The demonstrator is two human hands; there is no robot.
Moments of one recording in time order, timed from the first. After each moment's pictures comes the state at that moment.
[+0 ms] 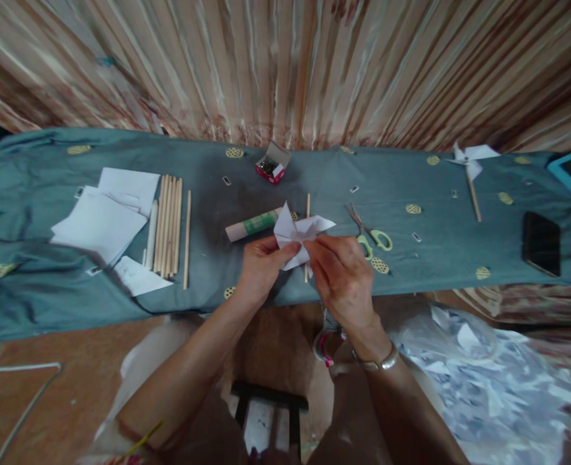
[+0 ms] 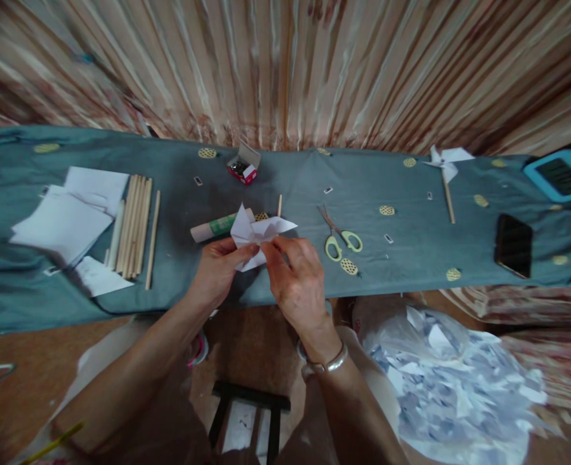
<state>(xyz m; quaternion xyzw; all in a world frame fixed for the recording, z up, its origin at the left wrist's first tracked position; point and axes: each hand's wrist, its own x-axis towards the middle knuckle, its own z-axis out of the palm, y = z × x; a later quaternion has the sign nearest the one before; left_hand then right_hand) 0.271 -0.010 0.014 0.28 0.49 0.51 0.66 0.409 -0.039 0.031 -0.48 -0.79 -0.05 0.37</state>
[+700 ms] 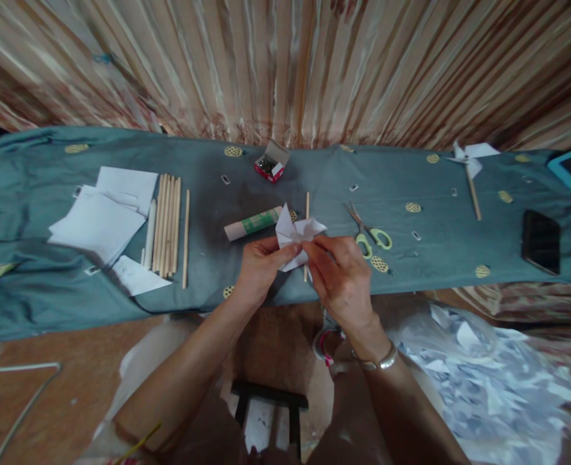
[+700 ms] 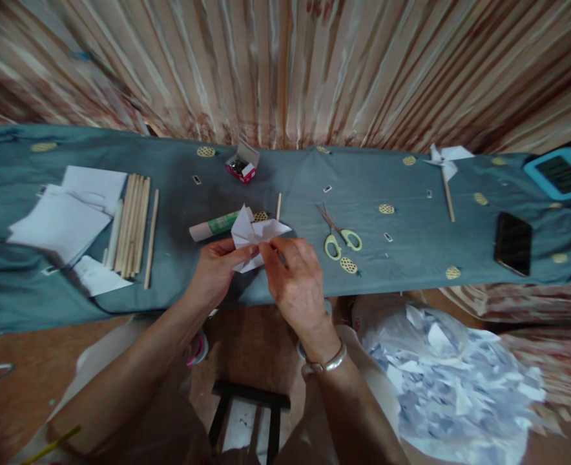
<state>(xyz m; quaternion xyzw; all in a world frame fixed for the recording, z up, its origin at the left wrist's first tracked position) 0.270 -0.013 0.016 0.27 0.47 0.50 0.67 0.410 -0.041 0.028 -0.50 -0.80 -0.04 0.33</state>
